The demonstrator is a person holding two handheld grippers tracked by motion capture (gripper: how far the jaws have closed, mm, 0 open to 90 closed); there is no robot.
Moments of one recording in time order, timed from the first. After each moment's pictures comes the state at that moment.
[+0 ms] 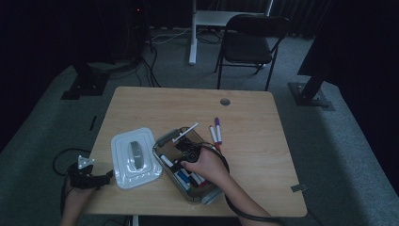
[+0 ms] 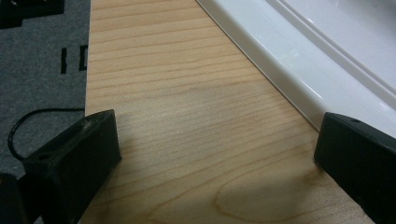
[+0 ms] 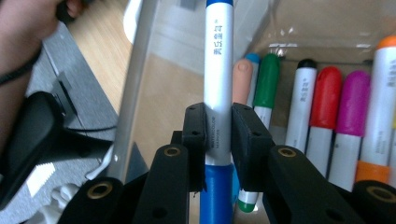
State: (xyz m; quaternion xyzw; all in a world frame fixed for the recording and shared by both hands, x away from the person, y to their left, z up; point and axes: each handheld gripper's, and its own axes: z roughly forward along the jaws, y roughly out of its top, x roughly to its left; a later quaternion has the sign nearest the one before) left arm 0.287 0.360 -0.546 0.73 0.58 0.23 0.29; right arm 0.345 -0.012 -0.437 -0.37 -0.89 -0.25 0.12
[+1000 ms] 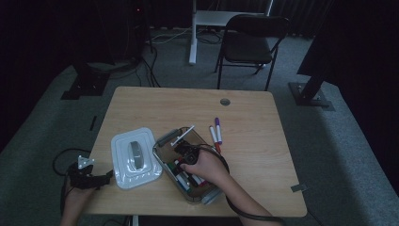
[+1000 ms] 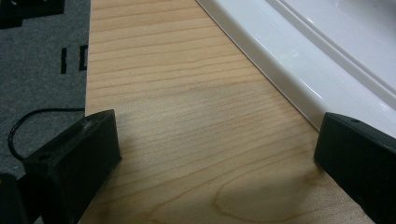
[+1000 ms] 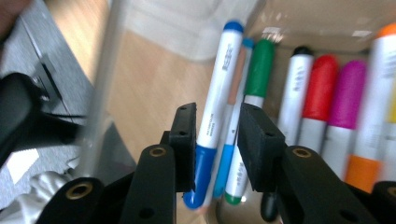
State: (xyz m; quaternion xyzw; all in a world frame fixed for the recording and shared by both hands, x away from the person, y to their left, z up) left arm 0.287 0.360 -0.546 0.73 0.58 0.23 0.29; right arm 0.346 -0.017 -0.437 -0.35 -0.90 -0.24 0.11
